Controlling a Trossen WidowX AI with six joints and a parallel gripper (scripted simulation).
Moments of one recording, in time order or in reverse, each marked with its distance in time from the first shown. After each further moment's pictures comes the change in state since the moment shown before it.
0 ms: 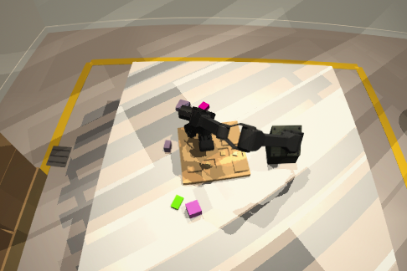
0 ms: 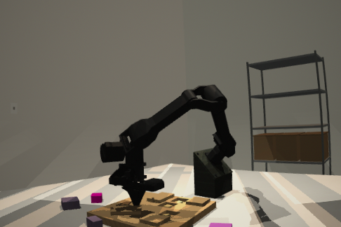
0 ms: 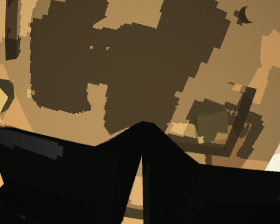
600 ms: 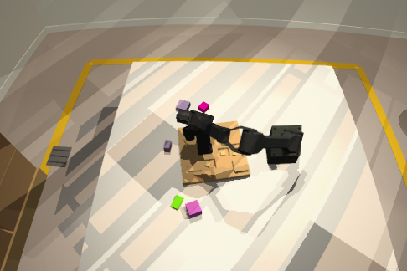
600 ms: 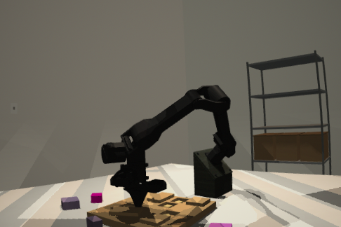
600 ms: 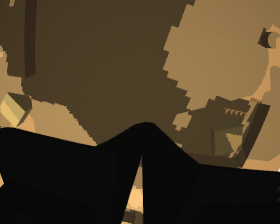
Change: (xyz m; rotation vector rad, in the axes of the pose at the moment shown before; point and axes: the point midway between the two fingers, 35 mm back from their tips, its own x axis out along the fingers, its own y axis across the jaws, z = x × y) arm 0.000 0.015 0.009 0.006 0.003 0.001
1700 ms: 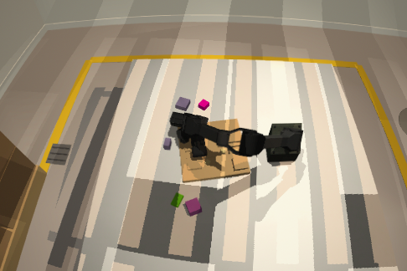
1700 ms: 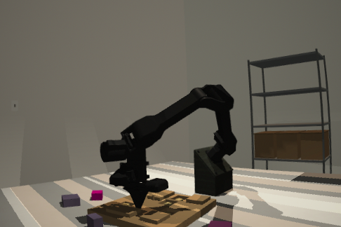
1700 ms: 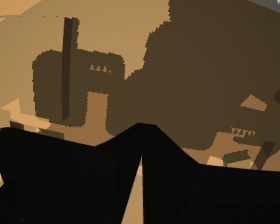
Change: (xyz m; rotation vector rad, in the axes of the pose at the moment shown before) arm -0.004 0.023 0.026 -0.007 -0.003 0.004
